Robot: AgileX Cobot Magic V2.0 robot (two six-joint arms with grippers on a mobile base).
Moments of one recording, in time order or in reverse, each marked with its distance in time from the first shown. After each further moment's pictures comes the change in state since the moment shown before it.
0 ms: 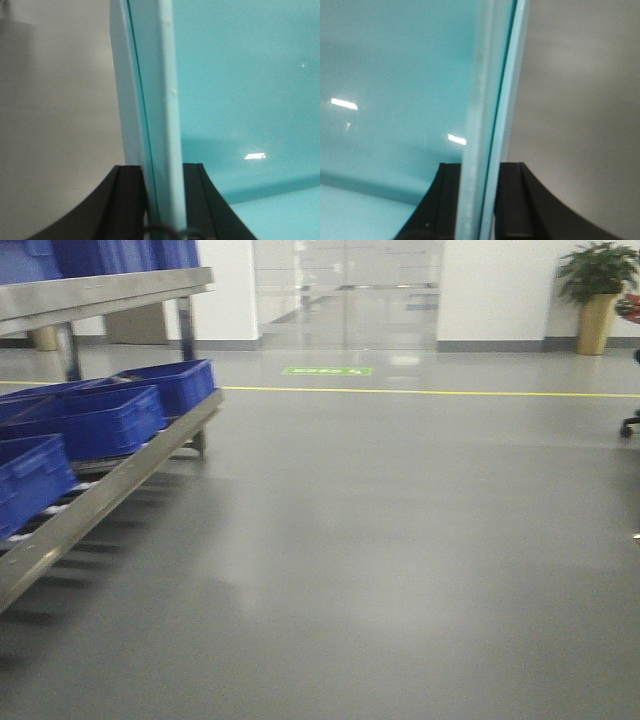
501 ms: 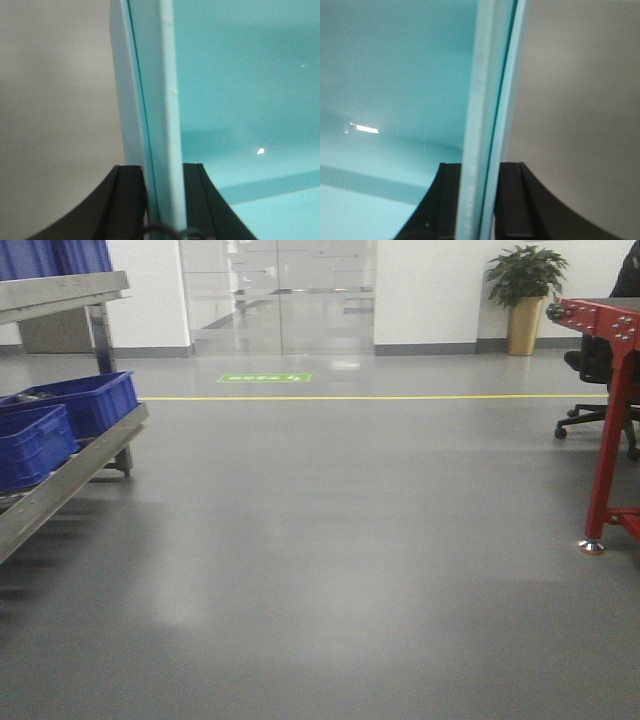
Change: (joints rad) left arm 0.000 0.000 0.000 0.000 -0.002 0.000; right arm 0.000 0.000 0.000 0.000 0.000 0.000
